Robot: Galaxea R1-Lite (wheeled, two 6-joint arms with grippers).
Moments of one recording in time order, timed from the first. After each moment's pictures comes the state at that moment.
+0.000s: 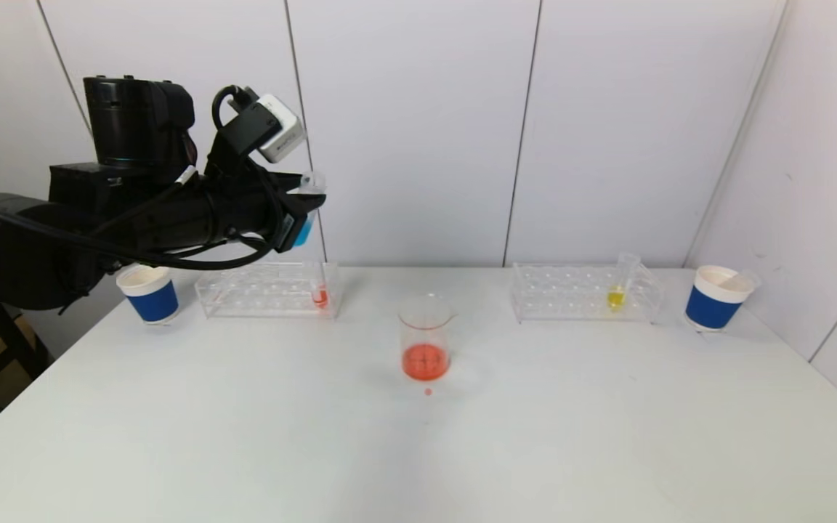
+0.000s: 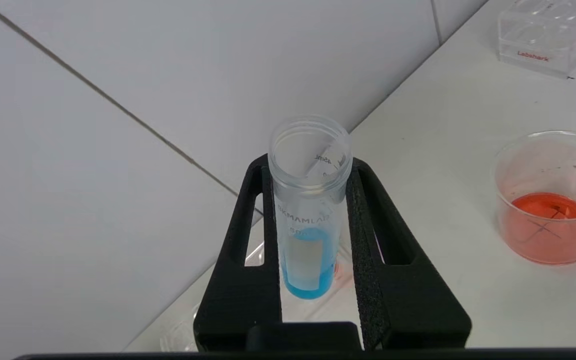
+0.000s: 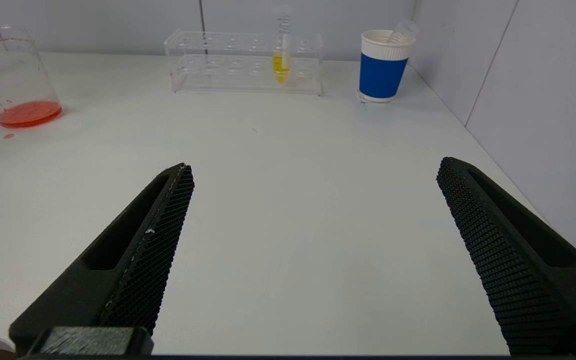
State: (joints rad) left arm -0.33 1.70 -1.18 -0.38 -0.15 0.54; right arm 0.01 0.00 0.00 -0.01 -0.03 -0.02
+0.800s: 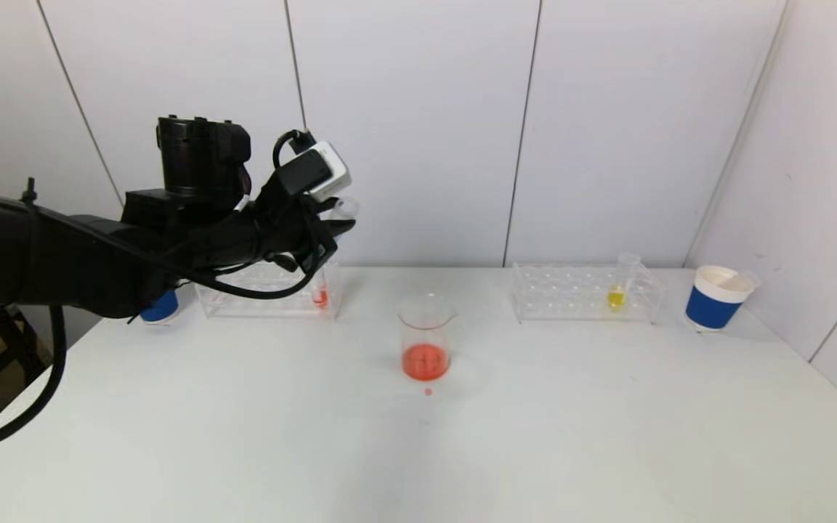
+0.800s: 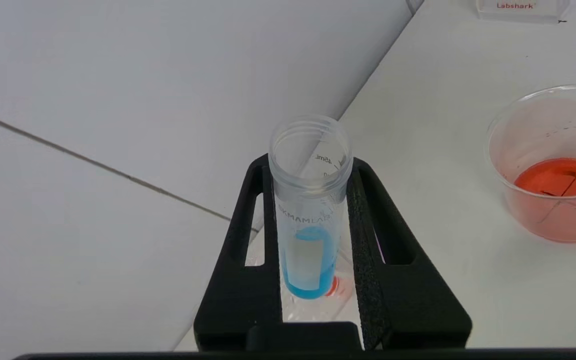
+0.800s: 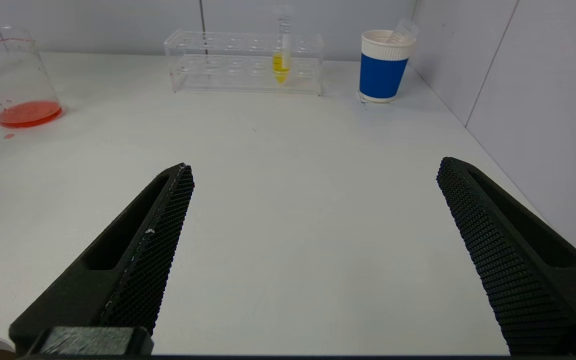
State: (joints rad) left arm -0.37 1.81 -1.18 -0.44 -0.20 0.71; right arm 0.01 0.00 0.00 -0.01 -0.03 -0.02
